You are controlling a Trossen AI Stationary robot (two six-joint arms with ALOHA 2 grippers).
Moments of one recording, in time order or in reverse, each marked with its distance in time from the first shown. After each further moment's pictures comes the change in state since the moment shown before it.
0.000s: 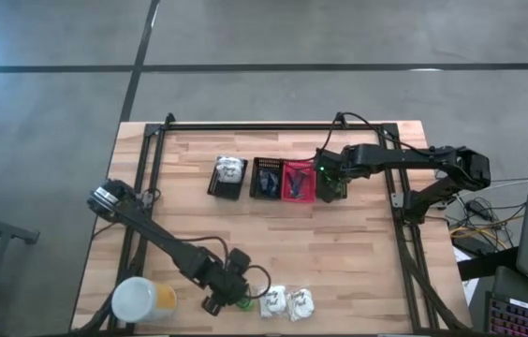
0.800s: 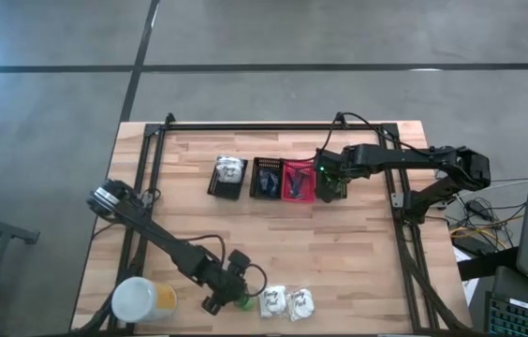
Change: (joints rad) left arm 0.000 0.001 -0.127 0.212 0.009 0.009; right arm 0.002 0.000 0.000 -0.002 0.000 0.023
